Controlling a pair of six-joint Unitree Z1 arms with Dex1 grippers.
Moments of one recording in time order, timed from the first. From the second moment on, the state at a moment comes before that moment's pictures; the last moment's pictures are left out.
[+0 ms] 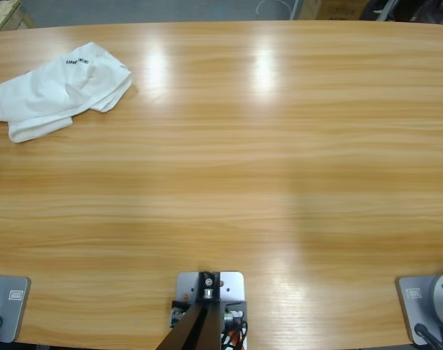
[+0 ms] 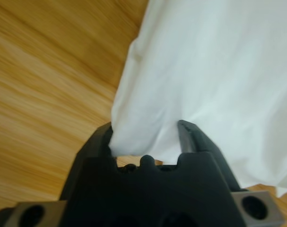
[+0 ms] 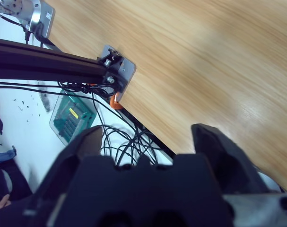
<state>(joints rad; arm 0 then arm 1) 0.30 2.05 -1.47 0.89 -0.03 -0.40 0.73 1.01 -1.06 1.09 0.40 0.30</state>
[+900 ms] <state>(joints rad) 0.27 2.03 -1.42 0.88 -0.12 -0.34 0.62 1.89 -1.89 0.88 0.73 0.25</state>
